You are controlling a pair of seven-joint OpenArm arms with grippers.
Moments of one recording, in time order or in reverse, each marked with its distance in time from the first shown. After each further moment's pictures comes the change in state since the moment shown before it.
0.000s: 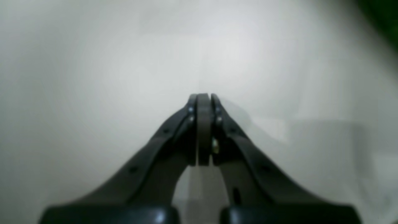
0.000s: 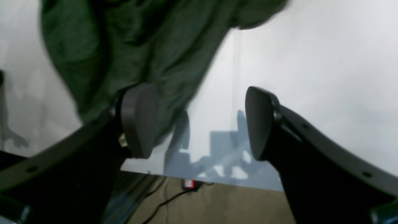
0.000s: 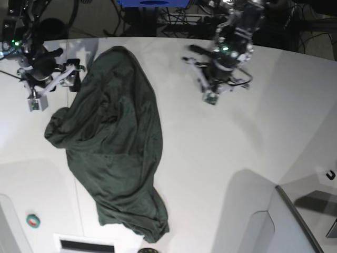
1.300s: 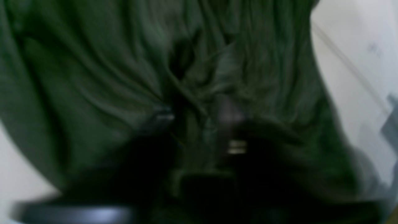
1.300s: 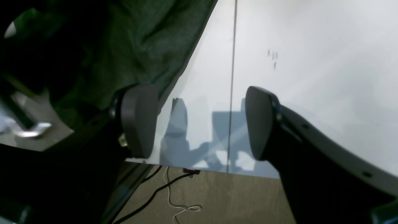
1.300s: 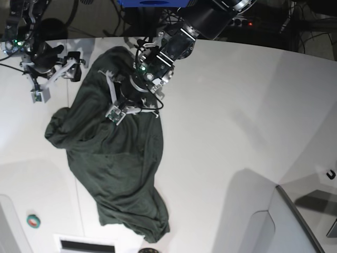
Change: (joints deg) left arm -18.3 18.7 21.2 -19.6 0.2 -0.4 -6.8; right arm -0.4 1.3 0.2 -5.1 -0.2 0.0 0.0
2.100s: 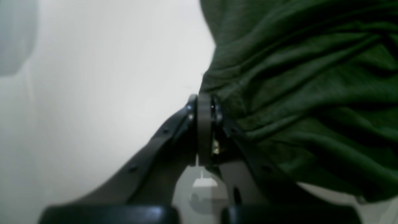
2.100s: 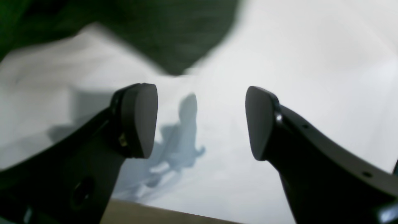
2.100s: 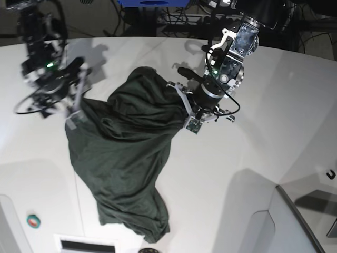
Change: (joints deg) left arm 8.2 -17.2 -15.6 18.7 -0.5 -0.7 6.8; right arm 9.2 8.8 -26.3 0.3 -30.4 0.2 0.1
